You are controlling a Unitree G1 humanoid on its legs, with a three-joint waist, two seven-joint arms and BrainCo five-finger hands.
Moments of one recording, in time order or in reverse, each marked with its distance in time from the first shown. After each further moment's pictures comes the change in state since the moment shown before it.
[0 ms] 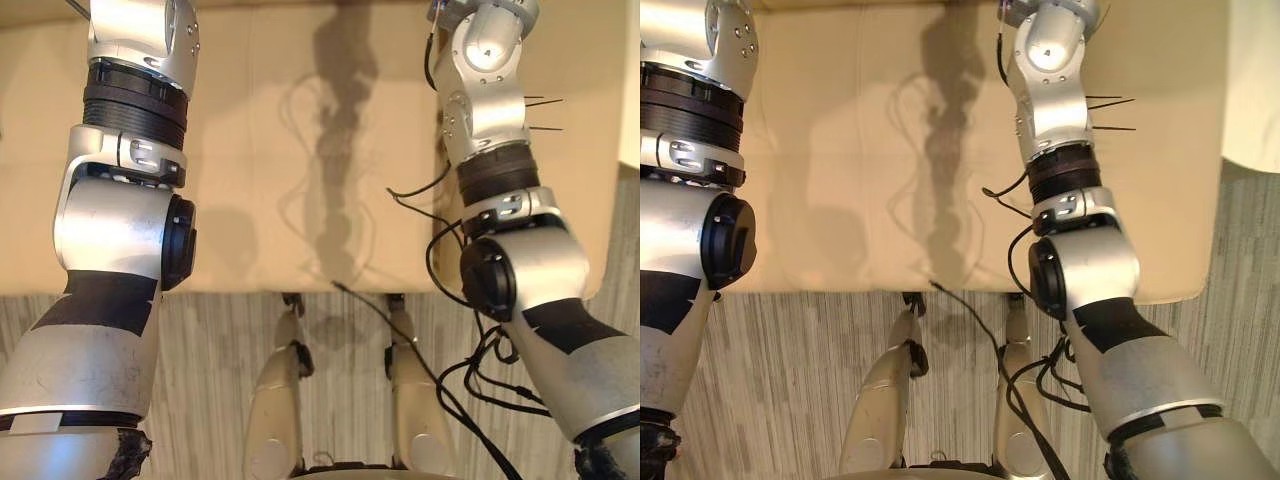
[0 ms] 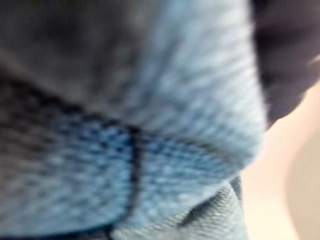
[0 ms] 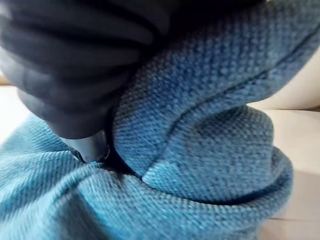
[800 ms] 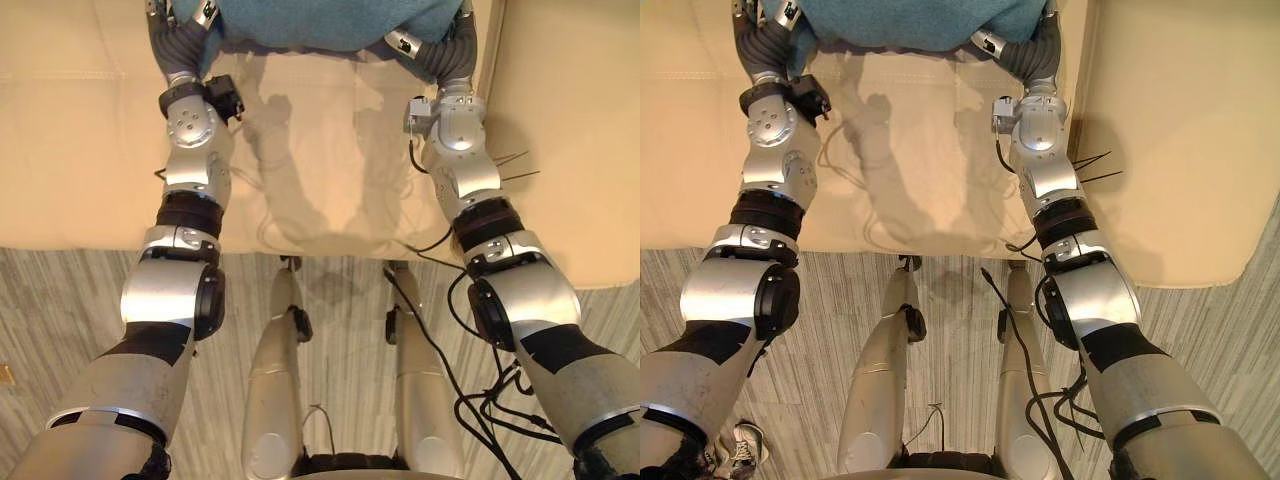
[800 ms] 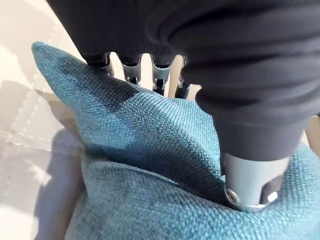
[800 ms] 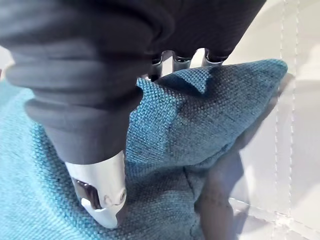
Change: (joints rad) left arm 0.458 -0.035 0.217 -0.017 -0.034 0.075 -0.156; right arm 0.317 -0.065 0.254 -0.252 0.148 0.067 0.208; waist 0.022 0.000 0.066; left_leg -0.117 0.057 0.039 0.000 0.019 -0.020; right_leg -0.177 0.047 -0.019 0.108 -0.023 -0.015
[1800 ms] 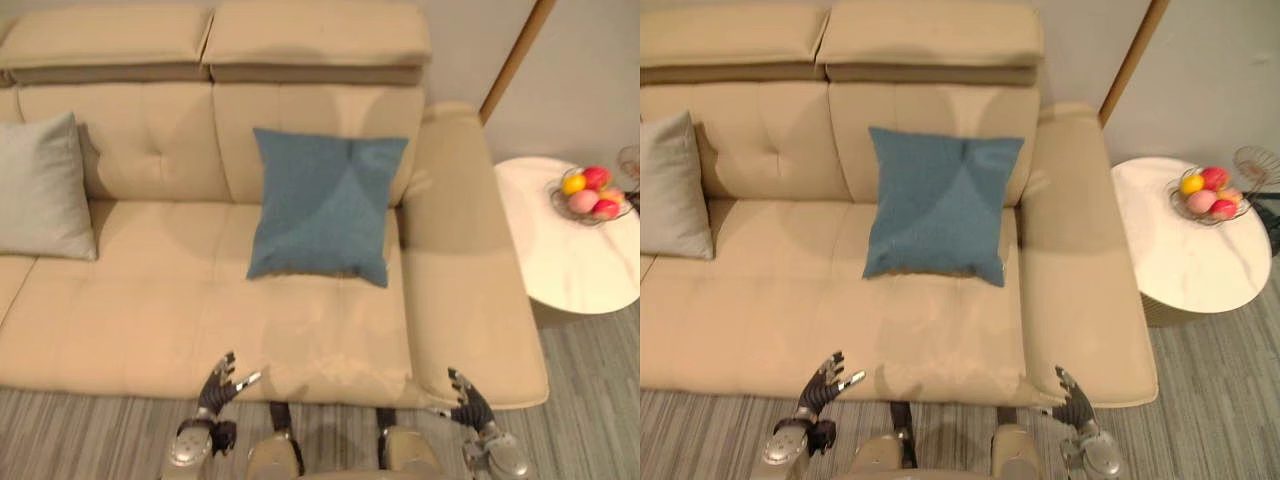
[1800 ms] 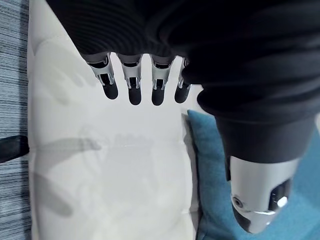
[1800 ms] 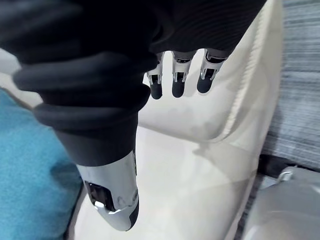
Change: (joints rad) left arm 1.372 -0.190 -0.088 -0.172 0.227 -0.015 -0.352; right arm 1.436 0.017 -0.177 -0.055 -0.315 -0.051 0.347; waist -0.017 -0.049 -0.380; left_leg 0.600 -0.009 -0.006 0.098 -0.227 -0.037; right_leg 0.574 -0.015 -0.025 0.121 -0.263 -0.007
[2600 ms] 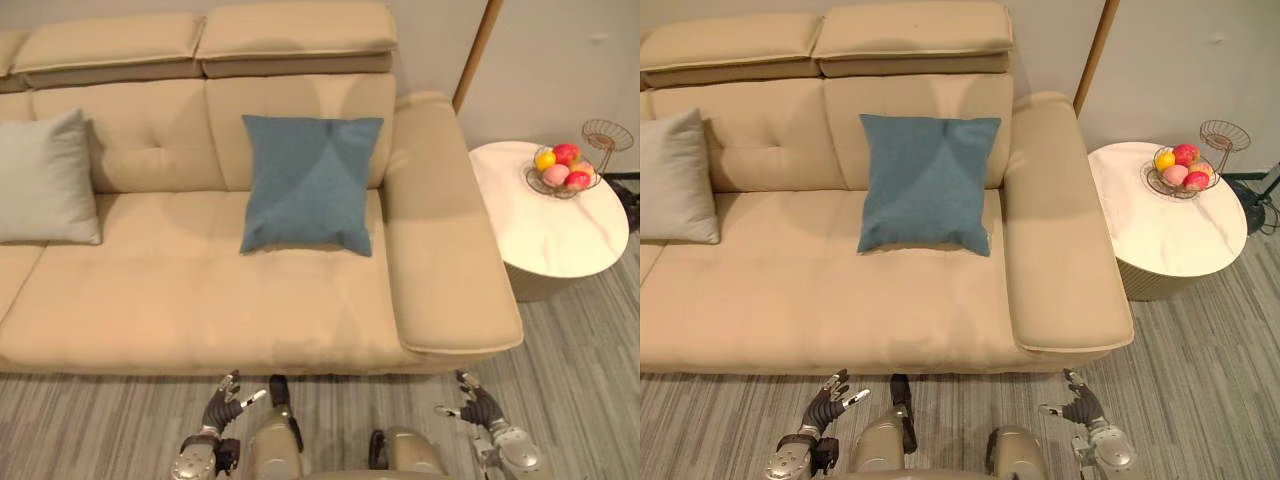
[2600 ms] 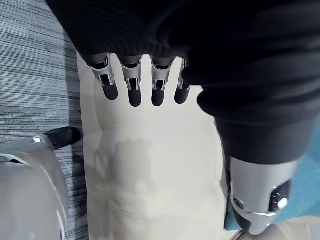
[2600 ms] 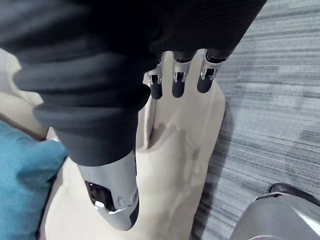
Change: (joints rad) left arm 0.021 -0.045 0.032 -0.061 0.014 0.033 -0.013; right arm -0.067 -0.033 -0.031 0.050 0.050 0.031 0.013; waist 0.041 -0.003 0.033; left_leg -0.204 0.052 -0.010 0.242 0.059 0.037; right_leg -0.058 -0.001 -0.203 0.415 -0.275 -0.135
